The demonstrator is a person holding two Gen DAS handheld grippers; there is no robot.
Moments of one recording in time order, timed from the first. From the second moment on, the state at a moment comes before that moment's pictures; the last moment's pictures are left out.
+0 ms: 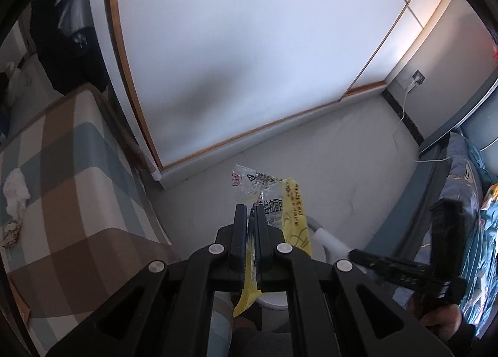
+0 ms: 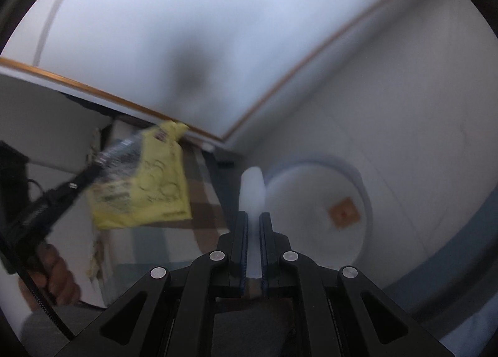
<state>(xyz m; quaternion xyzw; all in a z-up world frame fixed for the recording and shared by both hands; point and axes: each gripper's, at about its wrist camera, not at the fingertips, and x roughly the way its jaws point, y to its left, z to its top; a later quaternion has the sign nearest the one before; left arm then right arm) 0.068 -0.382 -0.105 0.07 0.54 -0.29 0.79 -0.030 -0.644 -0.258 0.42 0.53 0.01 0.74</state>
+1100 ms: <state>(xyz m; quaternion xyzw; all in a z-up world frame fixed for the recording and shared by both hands) 0.064 -0.455 -0.187 0.17 0.64 -0.32 0.67 -0.062 -0.678 -0.287 0.46 0.52 -0.06 0.72</state>
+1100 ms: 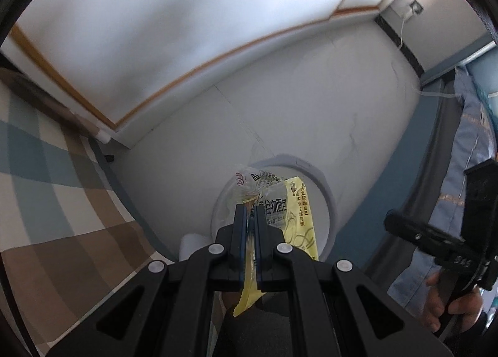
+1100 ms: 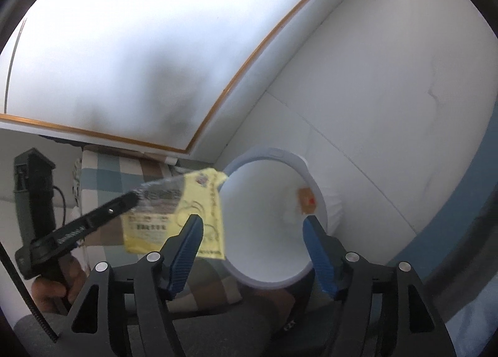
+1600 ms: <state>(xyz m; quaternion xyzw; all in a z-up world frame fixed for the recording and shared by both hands) 0.053 -0.469 -0.205 0.22 0.66 -0.32 0.64 -0.068 -0.673 -0.292 0.48 0.53 -0.07 0.70</state>
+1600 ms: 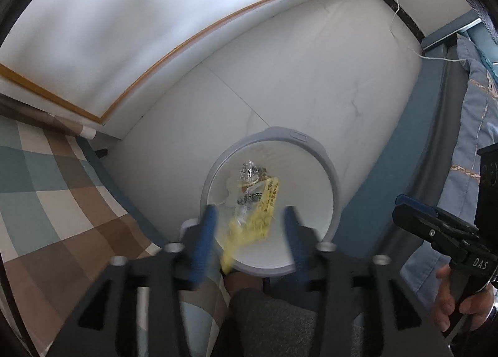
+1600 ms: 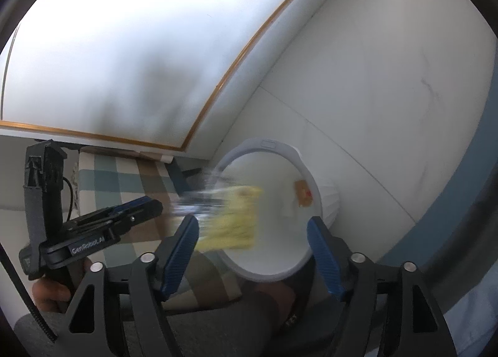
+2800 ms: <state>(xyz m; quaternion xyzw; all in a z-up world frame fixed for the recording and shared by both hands) 0.048 -0.328 -0.029 0.04 0.50 -0.27 0.82 -0.045 -0.615 -0.140 0.41 0.43 -0.02 0.80</state>
